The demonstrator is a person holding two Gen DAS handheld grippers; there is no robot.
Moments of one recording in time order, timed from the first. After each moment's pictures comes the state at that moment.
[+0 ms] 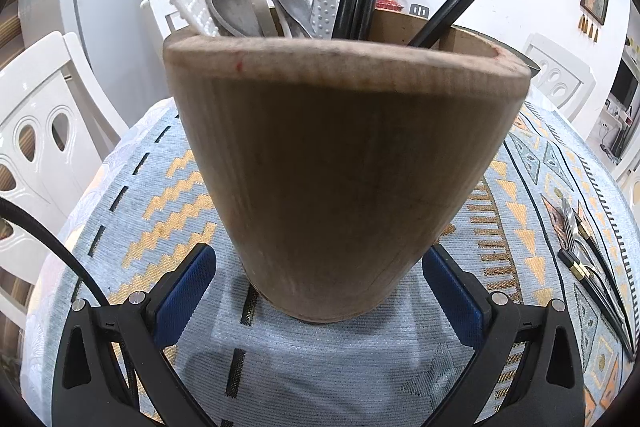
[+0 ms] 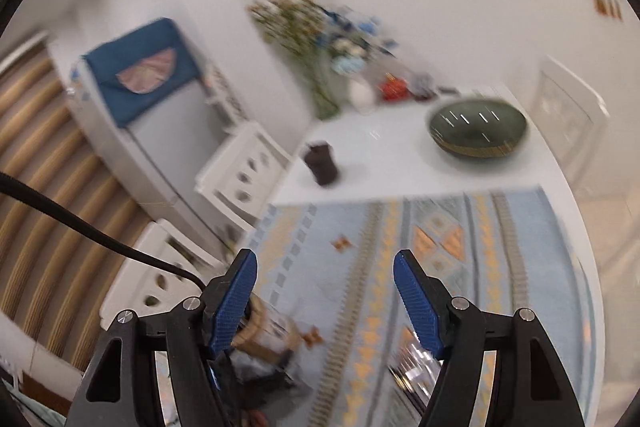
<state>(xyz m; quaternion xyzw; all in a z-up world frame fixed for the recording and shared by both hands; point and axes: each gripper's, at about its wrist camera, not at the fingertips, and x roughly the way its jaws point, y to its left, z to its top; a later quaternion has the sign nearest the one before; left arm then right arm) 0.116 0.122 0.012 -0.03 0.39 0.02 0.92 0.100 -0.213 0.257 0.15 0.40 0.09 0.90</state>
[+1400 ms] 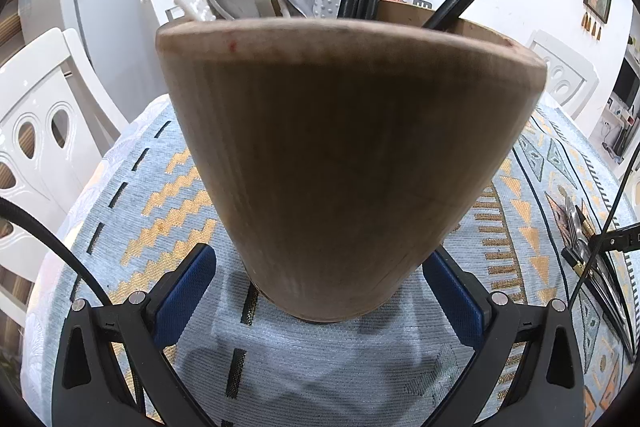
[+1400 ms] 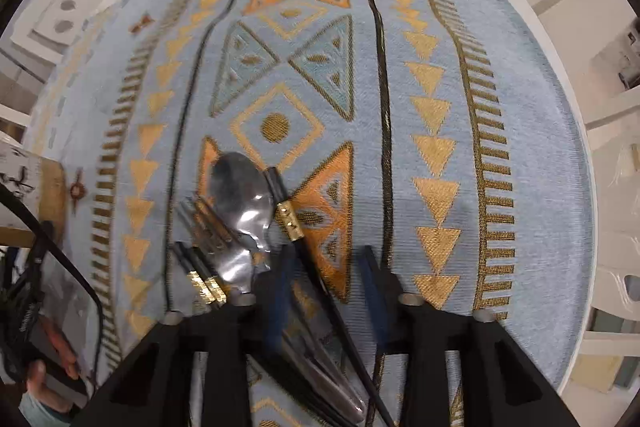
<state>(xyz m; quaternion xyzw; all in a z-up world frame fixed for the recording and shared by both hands) 0.122 0.122 0.015 -0.02 0.40 0.02 0.92 0.122 -0.254 0.029 0.03 0.66 -0.05 0.75</state>
